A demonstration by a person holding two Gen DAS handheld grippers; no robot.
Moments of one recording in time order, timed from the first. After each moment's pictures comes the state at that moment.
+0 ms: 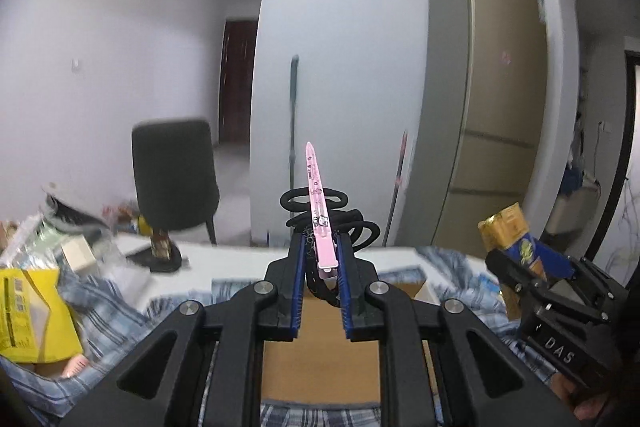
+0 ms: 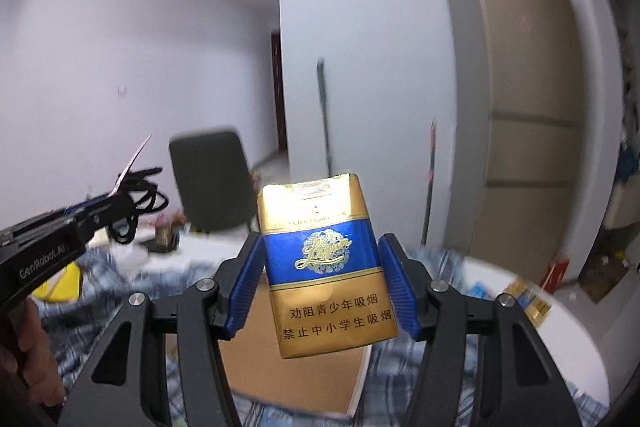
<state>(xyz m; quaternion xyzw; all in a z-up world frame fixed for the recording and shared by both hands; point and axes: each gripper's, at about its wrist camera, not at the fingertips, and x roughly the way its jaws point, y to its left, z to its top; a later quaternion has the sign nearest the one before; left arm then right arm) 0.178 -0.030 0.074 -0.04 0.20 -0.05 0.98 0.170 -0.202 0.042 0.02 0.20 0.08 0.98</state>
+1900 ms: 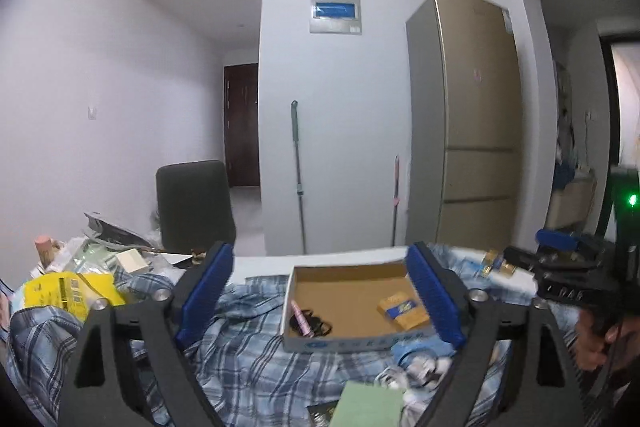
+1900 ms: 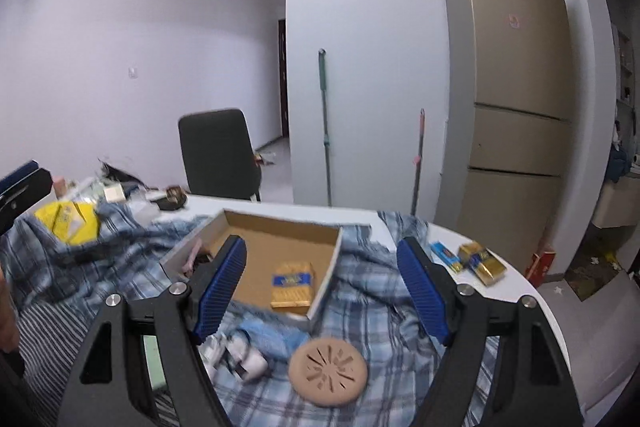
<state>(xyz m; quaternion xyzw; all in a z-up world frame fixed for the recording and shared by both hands) 0.010 -0.041 0.077 0.01 0.11 -0.04 0.99 0.076 -0.255 0.039 -0.01 0.21 0.09 0.97</state>
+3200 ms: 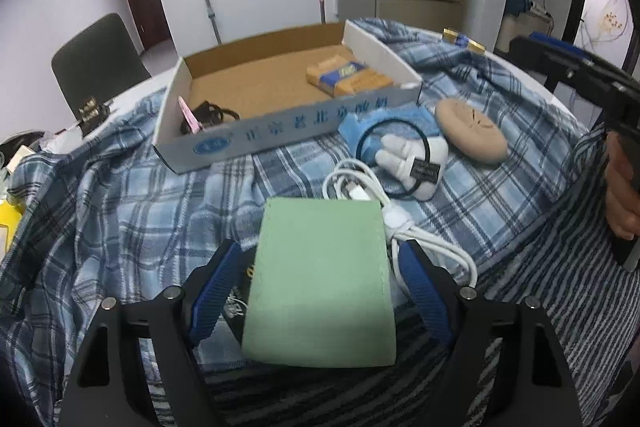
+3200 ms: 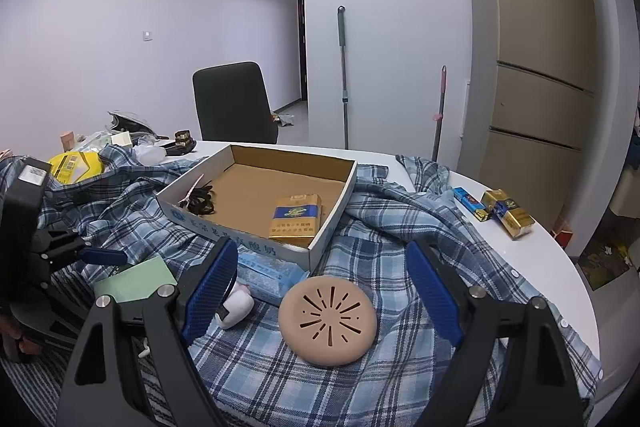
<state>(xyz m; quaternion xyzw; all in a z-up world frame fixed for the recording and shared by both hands) 0.083 -0.095 -0.077 0.10 0.44 -0.16 0.88 0.082 -0.264 -0.022 -0.02 0.27 0.13 0.96</state>
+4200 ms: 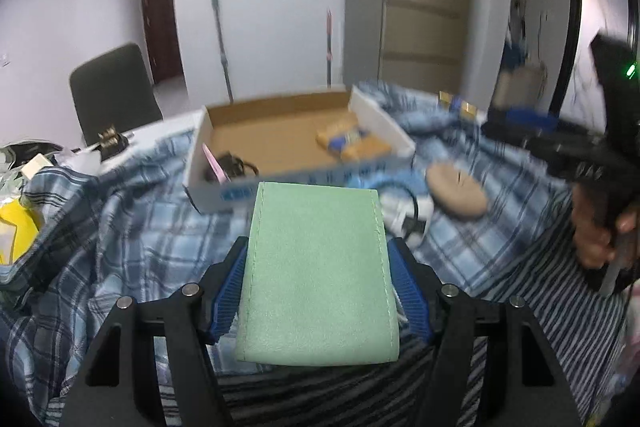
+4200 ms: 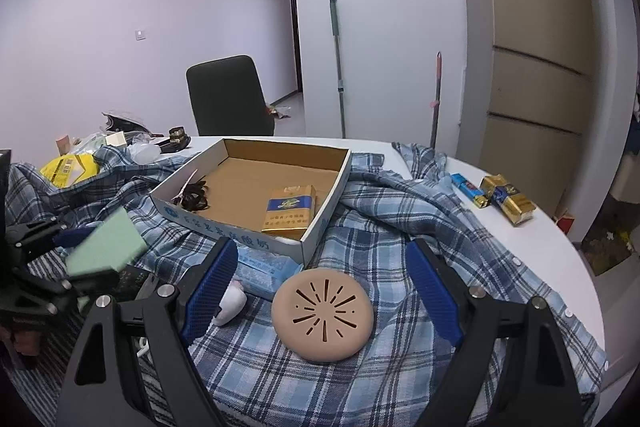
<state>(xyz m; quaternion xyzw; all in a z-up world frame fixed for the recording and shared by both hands) 0.056 -0.068 -0.042 0.04 0.33 -0.17 0.93 0.090 -0.271 -0.028 0.00 0.29 0.12 0.95</state>
